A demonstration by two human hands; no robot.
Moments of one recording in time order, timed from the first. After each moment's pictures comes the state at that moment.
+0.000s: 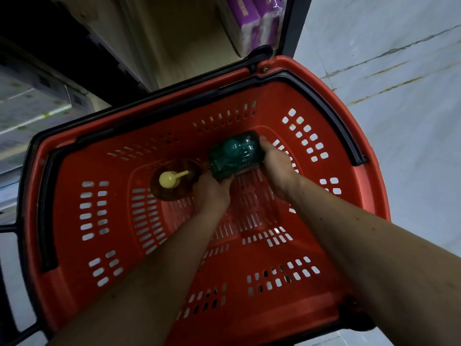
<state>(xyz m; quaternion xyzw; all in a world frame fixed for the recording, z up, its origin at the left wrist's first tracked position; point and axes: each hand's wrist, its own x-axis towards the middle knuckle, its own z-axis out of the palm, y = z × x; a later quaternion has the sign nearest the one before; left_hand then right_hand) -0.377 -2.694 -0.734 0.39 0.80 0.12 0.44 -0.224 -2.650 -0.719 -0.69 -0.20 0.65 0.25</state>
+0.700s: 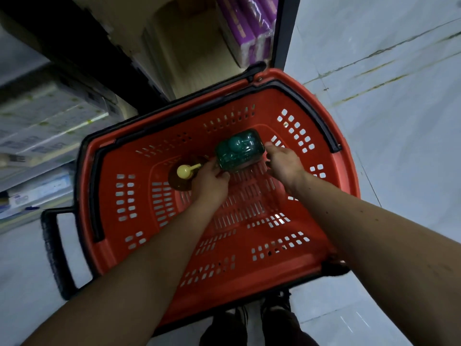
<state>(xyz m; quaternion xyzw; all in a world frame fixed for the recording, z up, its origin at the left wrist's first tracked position) -0.398 -2.706 -0.664 0.41 0.76 0.12 0.49 -0.211 -2.677 -0.672 -0.73 -0.24 0.61 0.20</state>
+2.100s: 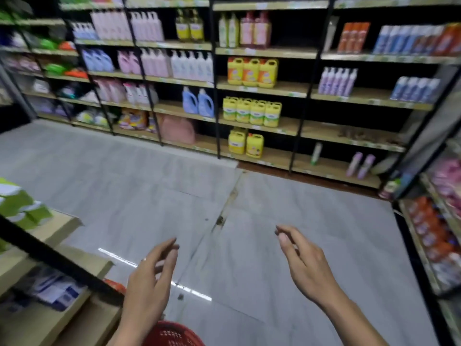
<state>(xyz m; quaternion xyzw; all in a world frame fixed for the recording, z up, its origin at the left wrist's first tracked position) -0.216 -2.750 0.077 0.76 0.35 0.30 0.46 0.004 -2.988 0.099 -0.83 -0.29 0.12 0.47</state>
